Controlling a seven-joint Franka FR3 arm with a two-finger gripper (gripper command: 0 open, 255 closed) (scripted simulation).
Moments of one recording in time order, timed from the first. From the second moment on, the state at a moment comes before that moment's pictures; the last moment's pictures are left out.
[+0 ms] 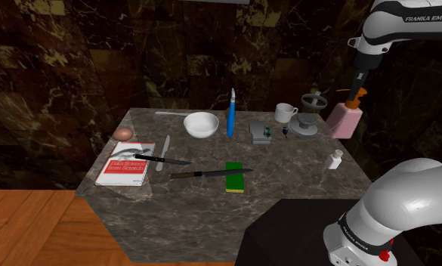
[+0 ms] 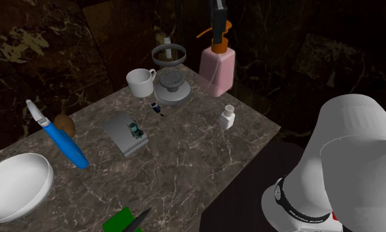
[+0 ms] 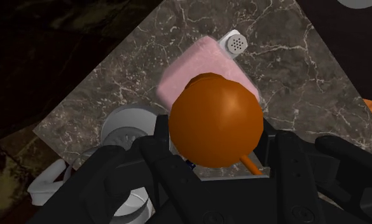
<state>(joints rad) -0.14 -0.58 -0.45 -2.28 -0.37 1.72 -0.71</state>
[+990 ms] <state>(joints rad) -0.13 -0.55 -0.42 -2.06 -0.34 1.53 -0.75</state>
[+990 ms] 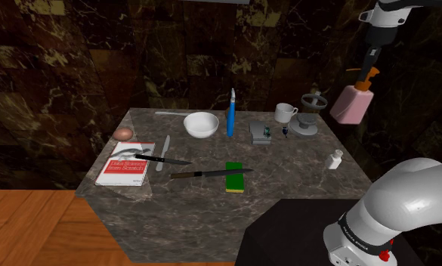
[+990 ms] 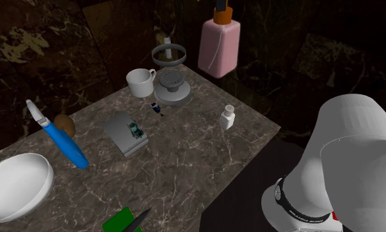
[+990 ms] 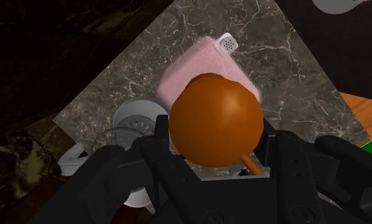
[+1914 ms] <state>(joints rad) -0.11 -0.48 -0.41 -1.82 -0.31 1.36 -0.79</state>
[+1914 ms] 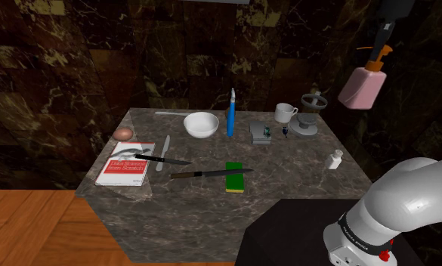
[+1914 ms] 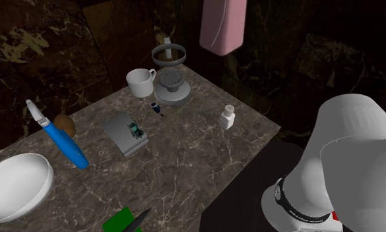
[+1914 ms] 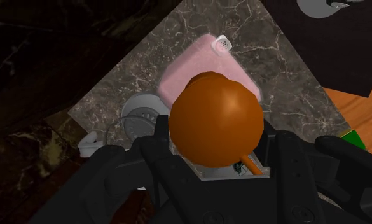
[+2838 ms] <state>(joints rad) -0.03 -0.45 -0.20 -1.93 -0.20 1.44 -0.48</state>
